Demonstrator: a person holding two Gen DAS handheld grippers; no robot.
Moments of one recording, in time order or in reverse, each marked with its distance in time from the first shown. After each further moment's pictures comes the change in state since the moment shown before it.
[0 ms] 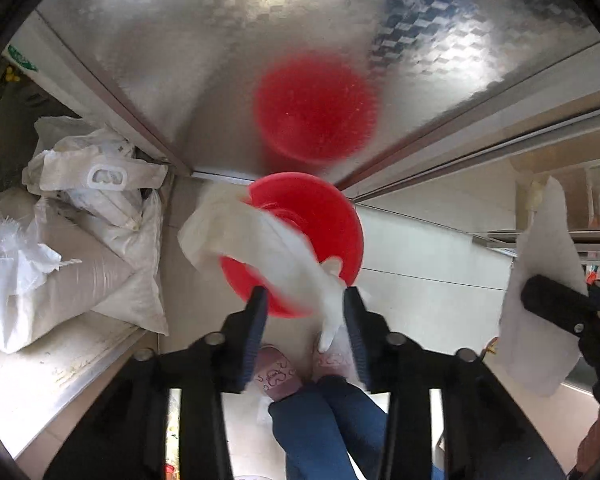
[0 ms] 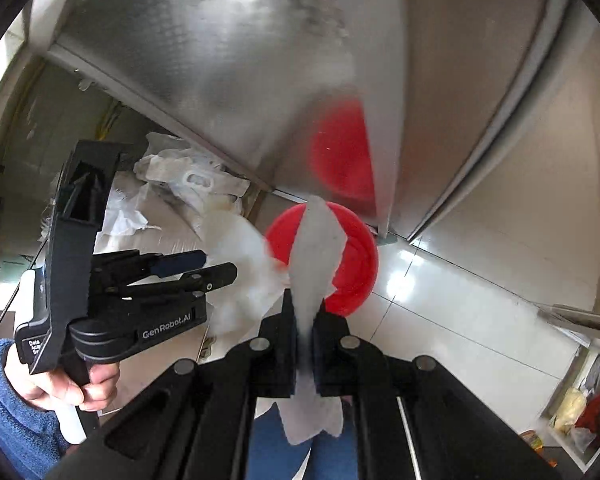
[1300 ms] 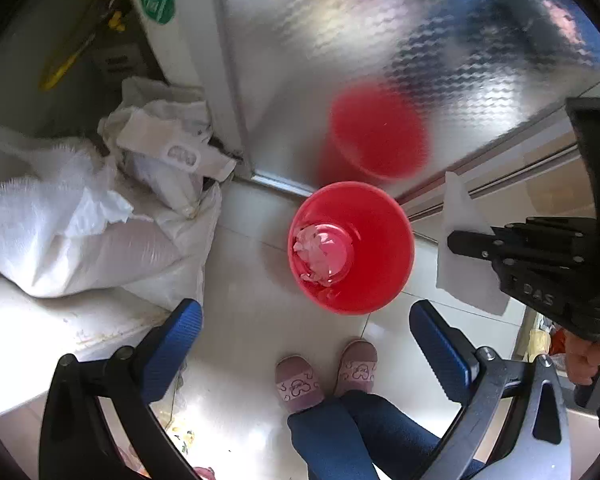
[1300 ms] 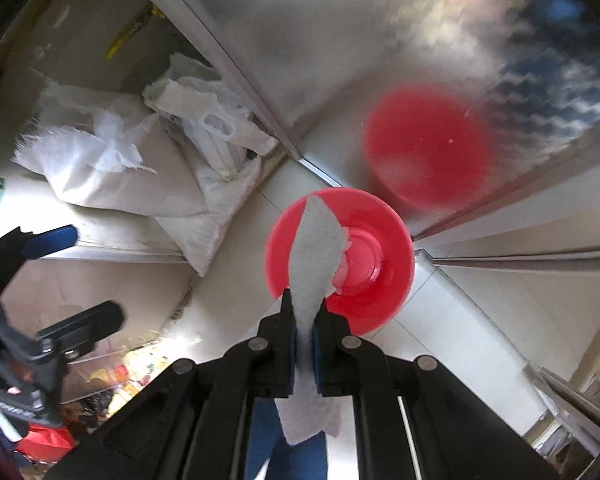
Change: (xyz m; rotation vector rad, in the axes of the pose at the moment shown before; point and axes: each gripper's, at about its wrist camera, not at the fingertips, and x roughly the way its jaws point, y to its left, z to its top) left arm -0.022 0.083 -0.052 -0.145 -0.125 0.046; right arm 0.089 0.028 0.009 -0.294 0.124 -0.037
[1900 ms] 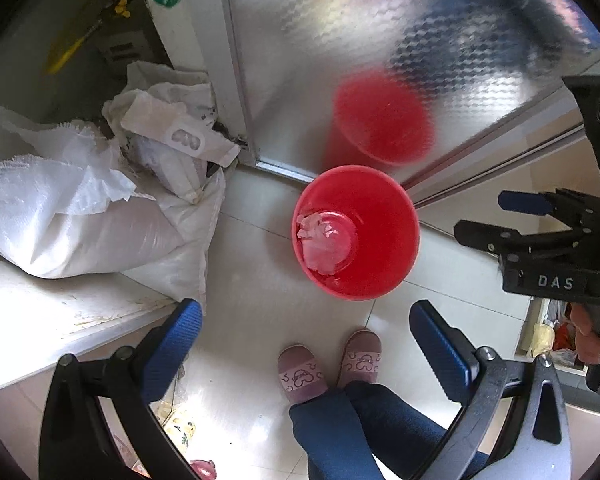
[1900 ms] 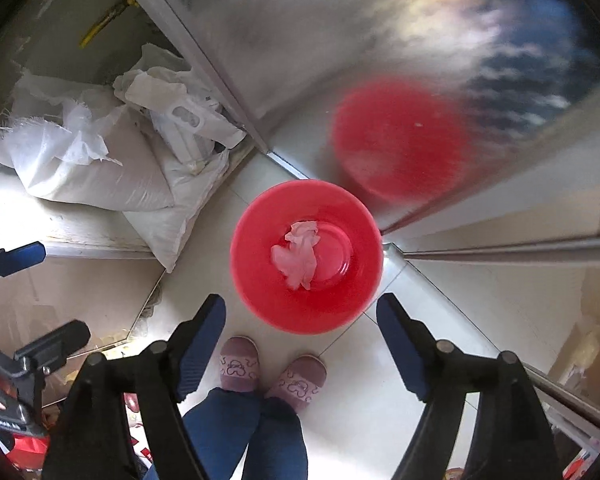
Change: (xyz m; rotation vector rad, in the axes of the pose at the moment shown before) left arm -0.009 -0.002 -0.019 0.004 0.019 0.009; right arm -0.005 -0.007 -0.007 0.023 -0.002 -0.108
